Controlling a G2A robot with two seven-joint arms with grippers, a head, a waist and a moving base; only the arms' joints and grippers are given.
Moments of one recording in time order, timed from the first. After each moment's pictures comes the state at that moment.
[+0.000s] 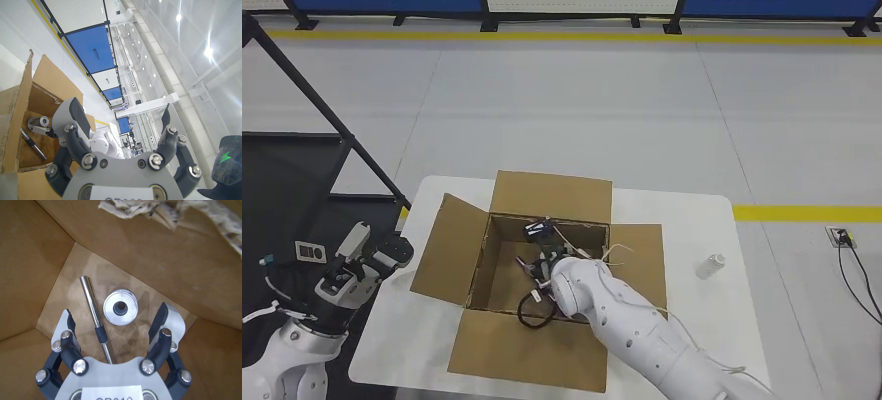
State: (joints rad) left arm 1.47 -1.19 -1.96 -2.01 -0.45 -0.06 -0.64; right arm -0.48 -1.64 0.59 -0.89 -0.91 0.30 0.66
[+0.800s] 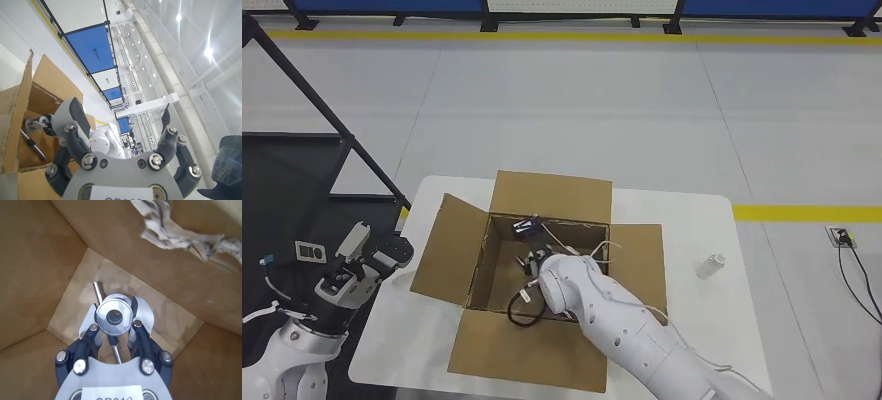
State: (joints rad) left arm 1.47 -1.19 -1.96 -2.01 -0.45 -0.06 -0.64; right arm -0.48 -1.68 0.63 -0.94 -0.97 0.29 0.74
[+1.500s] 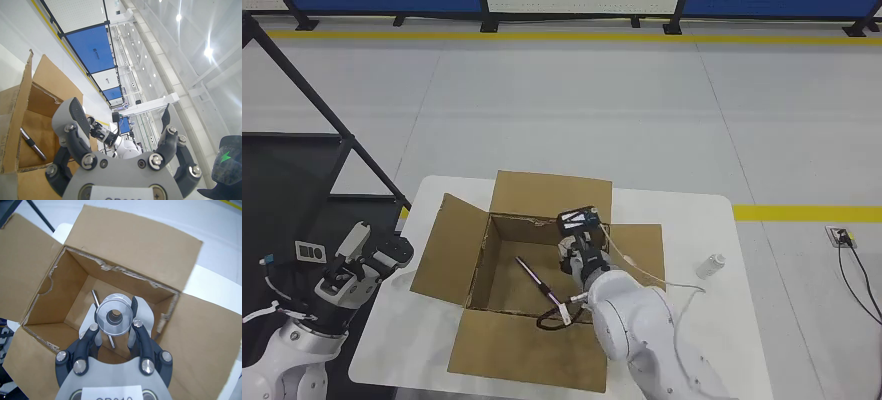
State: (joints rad) left arm 1.47 -1.19 -1.96 -2.01 -0.45 -0.06 -0.64; right arm -0.95 -1.51 1.01 -1.84 -1.43 0.32 1.00
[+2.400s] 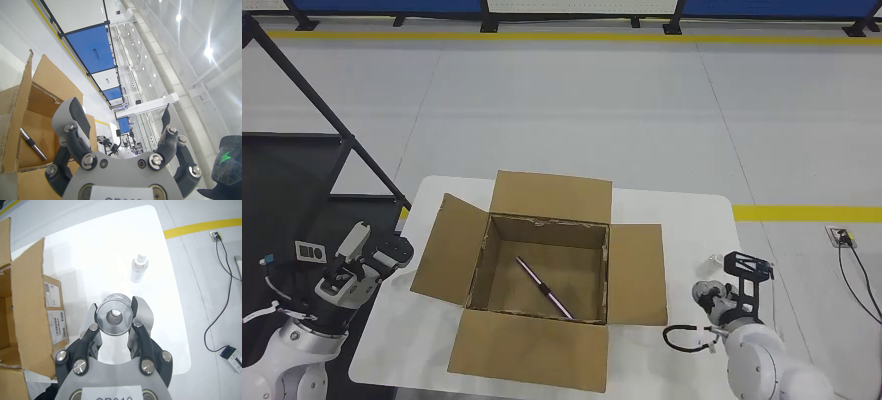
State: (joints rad) left arm 1.47 -1.19 -1.96 -2.01 -0.45 -0.06 -0.64; right arm -1.41 -1.46 1.61 -2.09 -1.38 0.34 1.01
